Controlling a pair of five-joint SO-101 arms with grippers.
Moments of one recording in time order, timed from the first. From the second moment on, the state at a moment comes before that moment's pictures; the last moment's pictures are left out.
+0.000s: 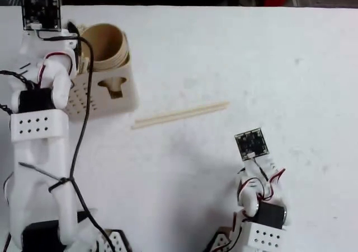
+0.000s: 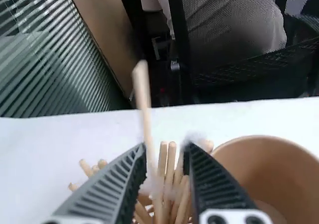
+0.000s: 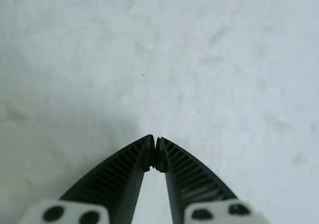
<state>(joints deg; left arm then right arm) -14.7 -23.5 20.4 34.2 -9.7 10.6 -102.9 94.9 68.7 32.0</state>
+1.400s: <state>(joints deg) 22.5 40.1 -25.6 73.4 -33.9 10.6 -102.9 94.9 68.7 32.0</state>
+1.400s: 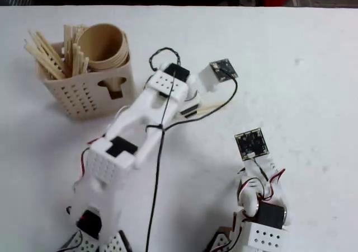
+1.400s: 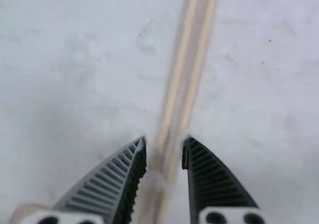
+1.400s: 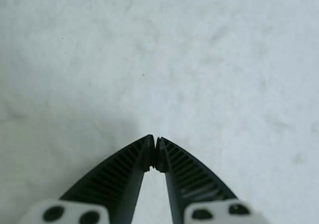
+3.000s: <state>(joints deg) 22.4 19.4 -77.7 102.0 -23.7 10.6 -102.9 94.9 68.7 32.0</state>
